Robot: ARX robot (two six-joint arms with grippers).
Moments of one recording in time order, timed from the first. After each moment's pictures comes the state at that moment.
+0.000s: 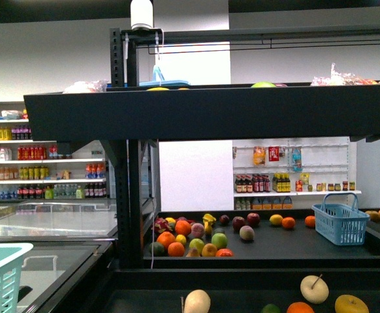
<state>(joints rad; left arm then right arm) 0.39 1.59 1.02 0.36 0.23 -1.22 0.00 0.00 0.02 0.00 0.00 0.00</state>
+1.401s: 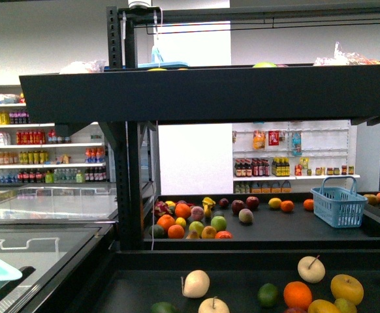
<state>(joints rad) 0.17 1.47 1.04 0.35 0.34 -1.07 0.00 0.00 0.02 0.00 0.00 0.00</state>
